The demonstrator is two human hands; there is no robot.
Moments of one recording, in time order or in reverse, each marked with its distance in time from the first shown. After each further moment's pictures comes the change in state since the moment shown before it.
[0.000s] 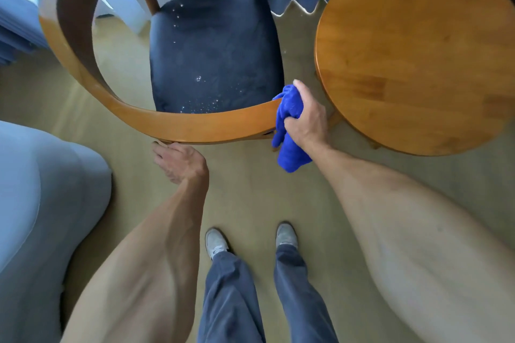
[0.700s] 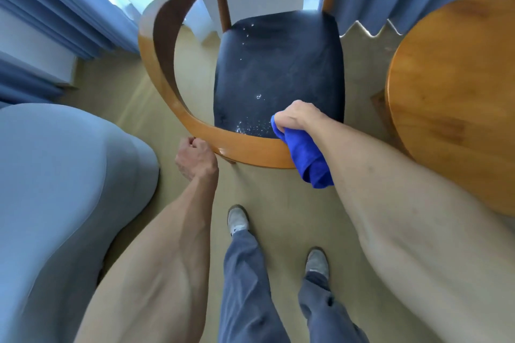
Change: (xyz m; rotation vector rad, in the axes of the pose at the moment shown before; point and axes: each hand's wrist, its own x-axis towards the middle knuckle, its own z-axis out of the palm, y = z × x) left_hand 0.097 0.023 -0.047 -0.022 0.024 0.028; right_hand 0.055 -0.146 0.092 -0.568 -0.697 0.284
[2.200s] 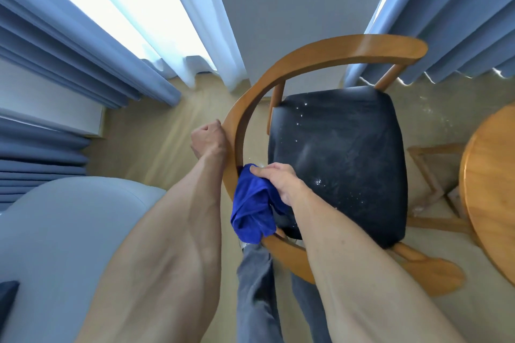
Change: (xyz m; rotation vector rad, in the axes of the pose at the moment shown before) left_hand 0.277 0.238 0.004 -0.064 -0.239 -0.042; right_hand 0.119 -0.249 0.028 1.137 -0.189 0.132
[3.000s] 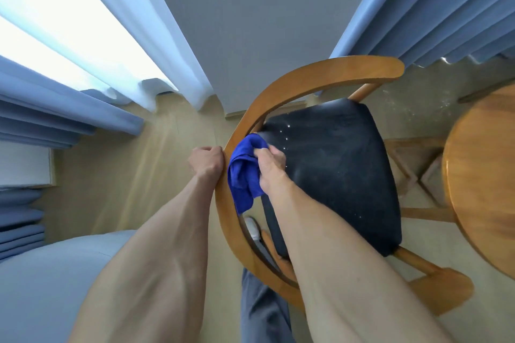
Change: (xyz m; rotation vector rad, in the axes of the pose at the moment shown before) left_hand 0.083 0.054 0.057 0.314 -0.362 0.042; right_hand 0.076 -0.123 0.044 0.503 0.366 -0.135
